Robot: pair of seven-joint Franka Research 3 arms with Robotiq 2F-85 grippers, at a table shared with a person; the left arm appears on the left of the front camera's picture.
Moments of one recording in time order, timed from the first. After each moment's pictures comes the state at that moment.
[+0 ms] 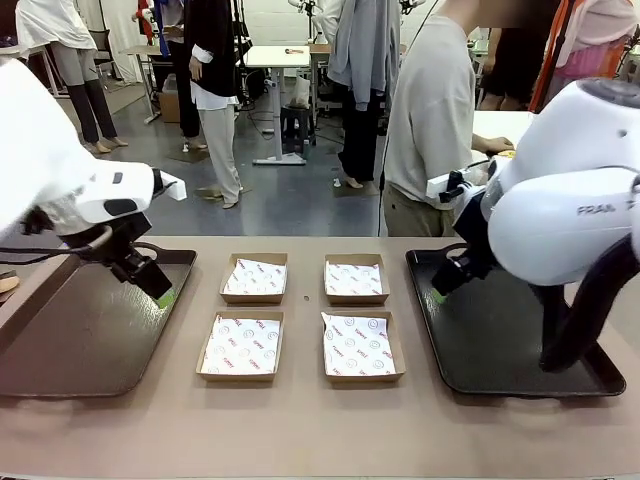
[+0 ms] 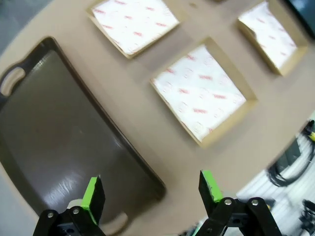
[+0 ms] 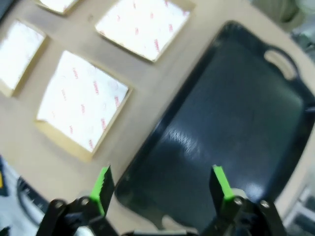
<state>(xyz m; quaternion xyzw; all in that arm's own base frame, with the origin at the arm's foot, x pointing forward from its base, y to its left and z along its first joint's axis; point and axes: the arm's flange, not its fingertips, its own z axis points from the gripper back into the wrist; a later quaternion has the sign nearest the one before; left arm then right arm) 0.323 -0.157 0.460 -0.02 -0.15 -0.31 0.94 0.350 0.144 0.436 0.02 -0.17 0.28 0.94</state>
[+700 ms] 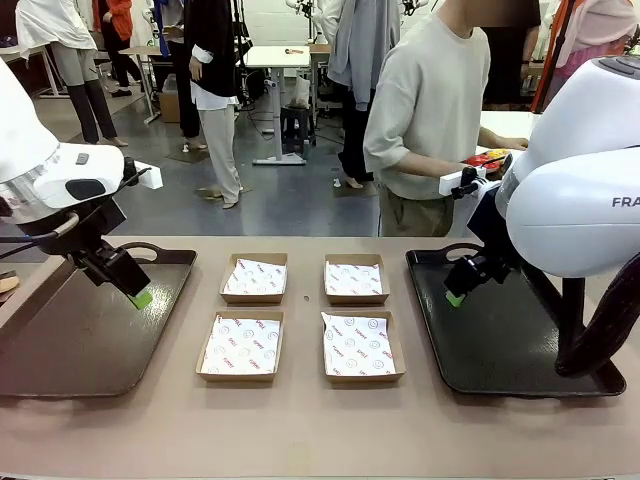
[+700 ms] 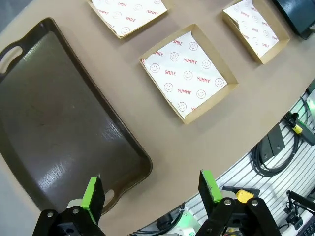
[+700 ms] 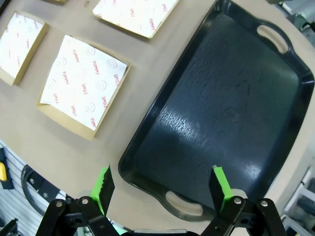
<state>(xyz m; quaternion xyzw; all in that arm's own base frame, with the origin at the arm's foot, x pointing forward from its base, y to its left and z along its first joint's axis) 0.303 -0.142 0.481 -0.04 -0.14 -0.29 0.95 0.333 0.140 0.452 0.01 -0.16 0.27 0.95</state>
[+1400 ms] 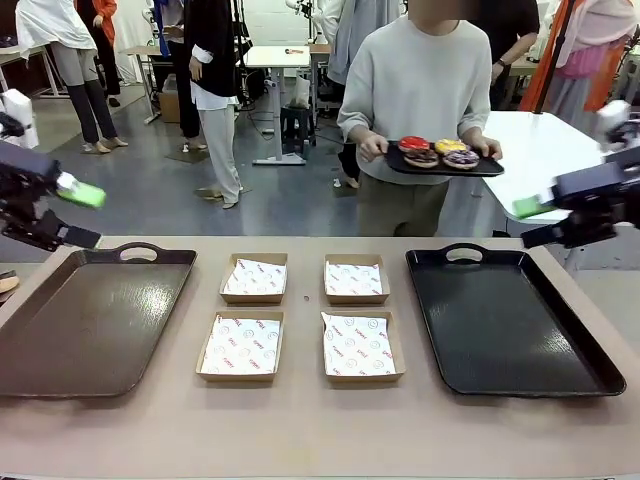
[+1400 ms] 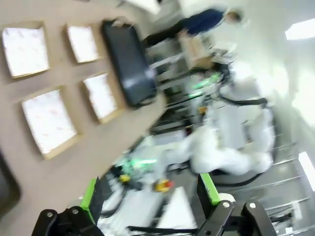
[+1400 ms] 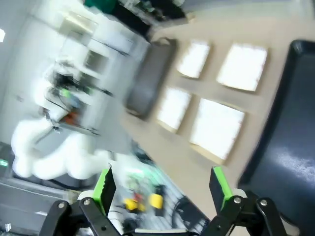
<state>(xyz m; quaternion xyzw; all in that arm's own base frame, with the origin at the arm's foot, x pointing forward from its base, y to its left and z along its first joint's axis) 0.309 -0.024 0.509 -0.56 -0.13 -0.12 0.81 0.315 -0.024 0.496 0.52 -0.21 0.12 0.82</state>
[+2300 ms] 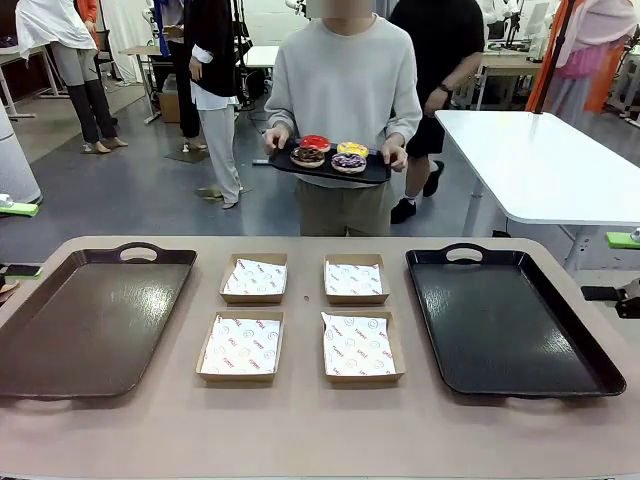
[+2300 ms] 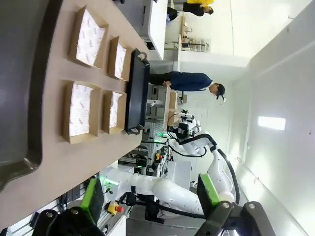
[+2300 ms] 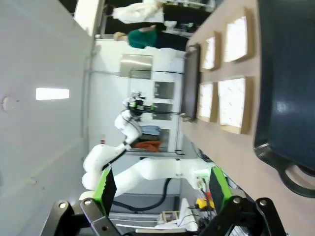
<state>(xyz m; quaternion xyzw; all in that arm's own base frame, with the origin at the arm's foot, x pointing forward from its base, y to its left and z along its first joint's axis) 0.316 0.090 0.428 -0.60 -0.07 0.12 0.78 0.302 -0.125 0.390 0.65 -0.10 -0.04 0.75</state>
